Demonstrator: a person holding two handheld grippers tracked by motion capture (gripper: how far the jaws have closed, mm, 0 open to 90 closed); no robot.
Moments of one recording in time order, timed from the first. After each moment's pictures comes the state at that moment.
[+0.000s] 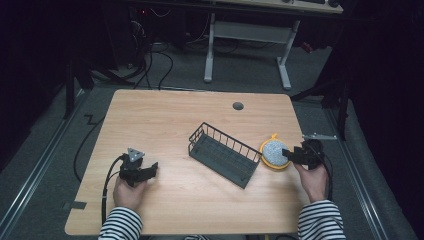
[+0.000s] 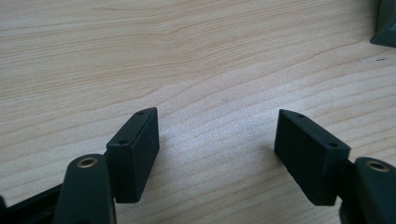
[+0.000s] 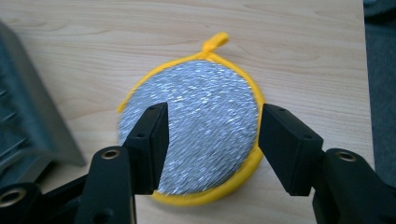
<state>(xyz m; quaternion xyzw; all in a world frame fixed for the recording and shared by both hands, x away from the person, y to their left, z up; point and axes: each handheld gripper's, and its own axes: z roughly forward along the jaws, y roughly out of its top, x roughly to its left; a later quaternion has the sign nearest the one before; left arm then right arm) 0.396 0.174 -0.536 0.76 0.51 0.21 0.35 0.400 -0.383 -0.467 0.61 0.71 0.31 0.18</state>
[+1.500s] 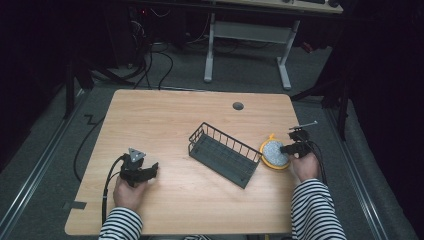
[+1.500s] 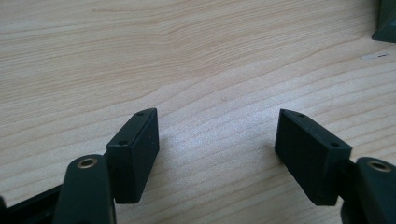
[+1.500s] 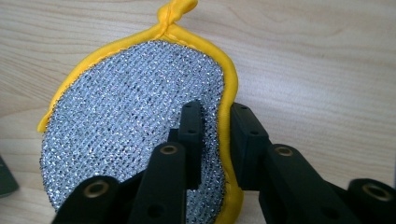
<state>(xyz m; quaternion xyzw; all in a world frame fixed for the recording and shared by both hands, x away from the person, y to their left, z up) 0.395 0.172 -0.536 0.76 0.50 0.22 0.34 0.452 -0.370 -0.485 0.62 0.75 0.19 0.14</state>
